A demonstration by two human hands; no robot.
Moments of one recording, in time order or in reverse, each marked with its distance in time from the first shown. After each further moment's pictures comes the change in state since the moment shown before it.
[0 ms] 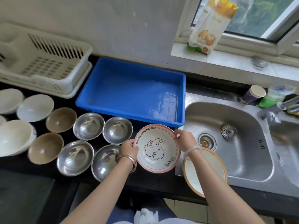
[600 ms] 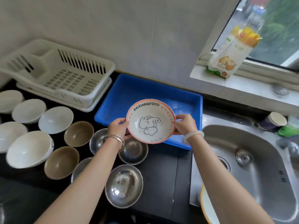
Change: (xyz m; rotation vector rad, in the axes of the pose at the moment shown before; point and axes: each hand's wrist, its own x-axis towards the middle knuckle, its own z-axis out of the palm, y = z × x) left_hand 0.050 0.100 -0.106 -0.504 0.134 0.083; right_hand 0.056 -0.131 -0.055 0.615 0.034 -0.009
